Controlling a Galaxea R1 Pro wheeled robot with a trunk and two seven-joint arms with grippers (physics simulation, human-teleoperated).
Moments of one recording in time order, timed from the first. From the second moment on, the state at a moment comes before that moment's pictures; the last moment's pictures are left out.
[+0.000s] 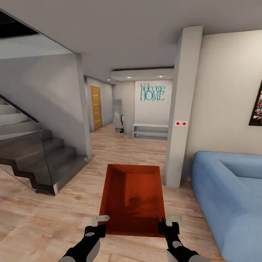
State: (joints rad) left arm -0.53 -0.14 -0.03 -0.30 0.04 0.03 0.25; right arm -0.60 0.10 0.09 -0.05 0.00 -0.44 -0.21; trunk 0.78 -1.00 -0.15
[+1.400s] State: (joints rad) left arm -0.53 -0.14 -0.03 -0.30 0.04 0.03 0.25; right arm -0.60 0.10 0.10 -0.05 0.00 -0.44 -0.21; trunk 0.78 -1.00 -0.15
